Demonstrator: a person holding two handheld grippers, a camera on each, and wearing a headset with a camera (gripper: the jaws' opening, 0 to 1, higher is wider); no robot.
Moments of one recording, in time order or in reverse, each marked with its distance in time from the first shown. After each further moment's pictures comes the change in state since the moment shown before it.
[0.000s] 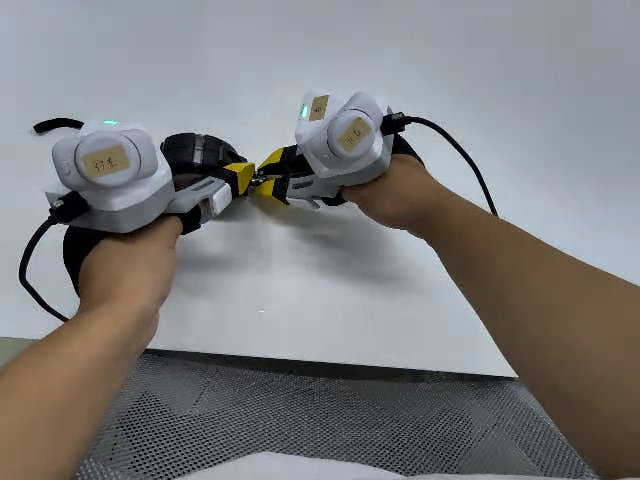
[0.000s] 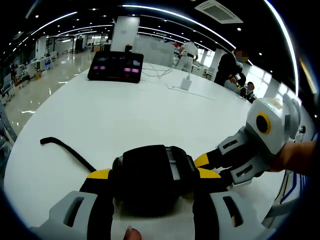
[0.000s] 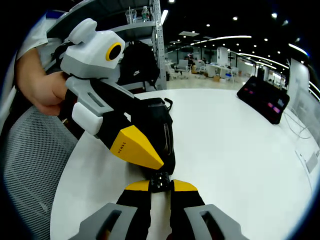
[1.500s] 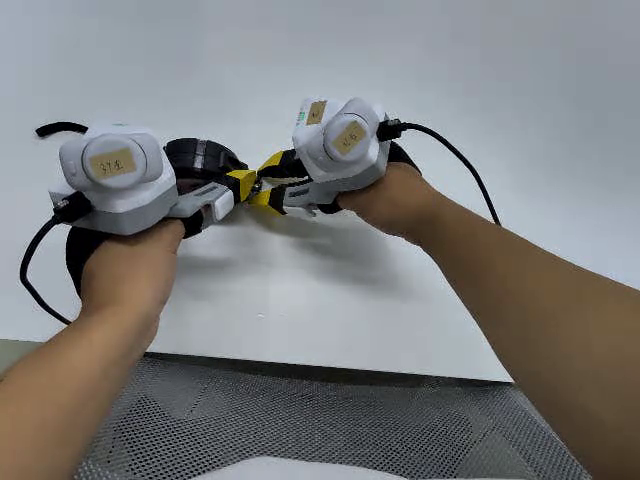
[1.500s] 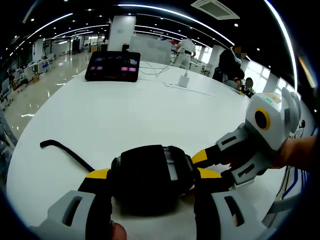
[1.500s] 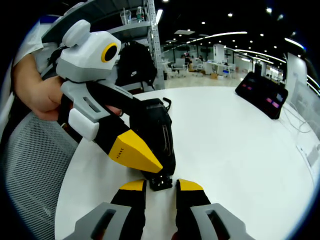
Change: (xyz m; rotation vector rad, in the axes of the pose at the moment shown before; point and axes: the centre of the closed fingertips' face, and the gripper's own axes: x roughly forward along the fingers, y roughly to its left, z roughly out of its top) left arm -0.001 -0.002 -0.002 0.035 0.018 -0.002; right arm -0.002 0.003 0.000 0.041 0.006 -0.001
